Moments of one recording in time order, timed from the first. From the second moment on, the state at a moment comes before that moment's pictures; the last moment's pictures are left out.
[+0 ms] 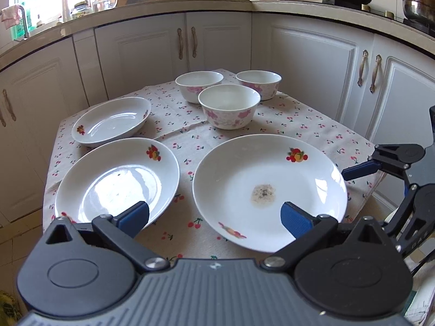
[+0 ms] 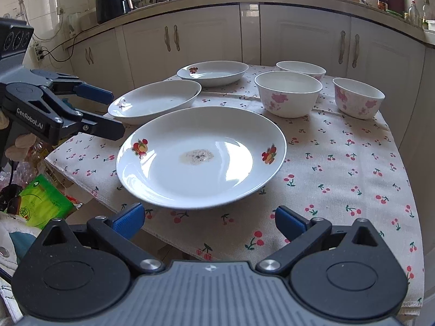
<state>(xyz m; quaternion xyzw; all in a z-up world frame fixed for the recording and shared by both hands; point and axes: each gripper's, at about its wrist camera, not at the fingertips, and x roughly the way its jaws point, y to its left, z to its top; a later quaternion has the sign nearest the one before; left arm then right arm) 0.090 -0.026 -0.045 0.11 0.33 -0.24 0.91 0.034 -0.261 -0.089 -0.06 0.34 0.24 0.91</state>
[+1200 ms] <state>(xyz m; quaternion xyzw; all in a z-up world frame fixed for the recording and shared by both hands) 0.214 -0.094 -0.077 0.17 0.47 -0.38 0.78 0.053 -0.233 -0.098 -0.12 0.34 0.25 0.90</state>
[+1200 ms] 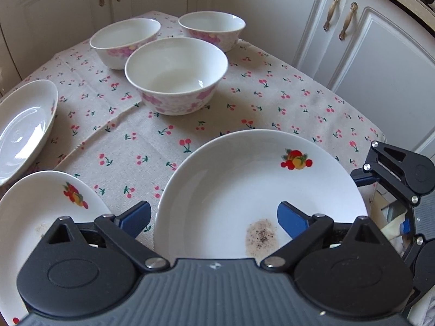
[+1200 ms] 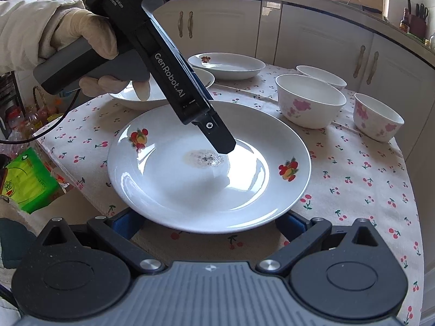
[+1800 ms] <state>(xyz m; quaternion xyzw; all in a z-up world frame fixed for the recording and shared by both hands) 0.227 -0.099 -0.079 0.17 0.51 -0.41 0.74 0.057 -0.229 -0.097 -0.12 0.35 0.25 0.90</state>
